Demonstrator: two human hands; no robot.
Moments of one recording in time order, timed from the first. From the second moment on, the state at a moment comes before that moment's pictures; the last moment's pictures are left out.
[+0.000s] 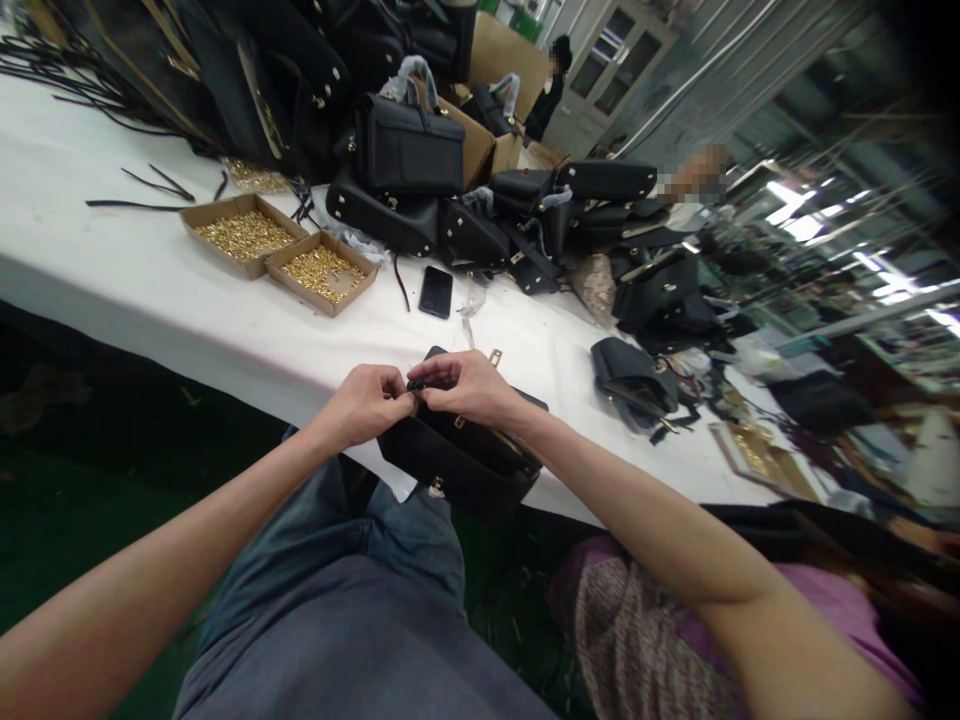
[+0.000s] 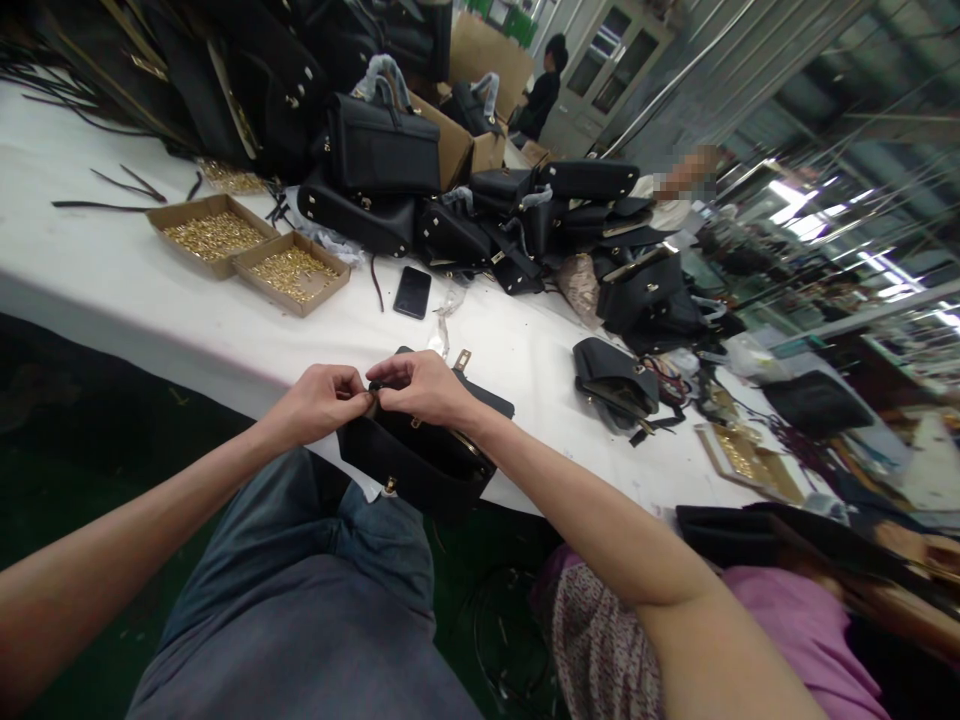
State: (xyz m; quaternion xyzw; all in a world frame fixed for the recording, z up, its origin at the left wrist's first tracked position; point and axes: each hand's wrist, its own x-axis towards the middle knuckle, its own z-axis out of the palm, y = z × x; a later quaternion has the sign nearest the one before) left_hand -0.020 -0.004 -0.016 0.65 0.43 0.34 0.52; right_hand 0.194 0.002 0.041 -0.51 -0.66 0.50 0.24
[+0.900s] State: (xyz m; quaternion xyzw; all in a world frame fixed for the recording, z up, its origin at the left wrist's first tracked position) left_hand -0.017 -0.001 -0.034 0.60 0.42 0.36 0.58; right_hand 0.187 -0.002 0.034 -0.57 -0.59 0.49 0.29
